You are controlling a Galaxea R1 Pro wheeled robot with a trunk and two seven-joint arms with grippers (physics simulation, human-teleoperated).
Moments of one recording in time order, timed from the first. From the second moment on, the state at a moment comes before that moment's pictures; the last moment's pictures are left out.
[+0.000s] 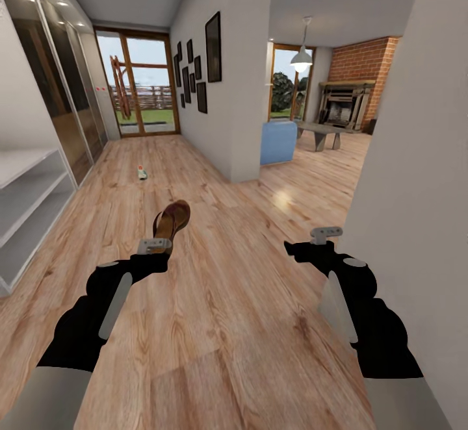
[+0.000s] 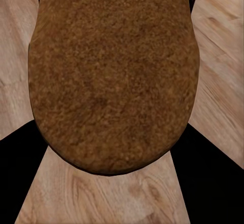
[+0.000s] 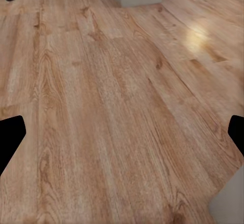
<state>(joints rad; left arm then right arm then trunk) -0.61 0.09 -0.05 -1.36 0.21 0.79 -0.04 -0.59 0.01 0.03 -1.51 0.00 0.75 0.10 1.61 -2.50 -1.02</state>
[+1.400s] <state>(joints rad) -0.61 0.09 -0.05 -1.33 0.21 0.78 -0.04 -0.59 0.01 0.04 -1.51 0.01 0.75 0.09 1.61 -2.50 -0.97</state>
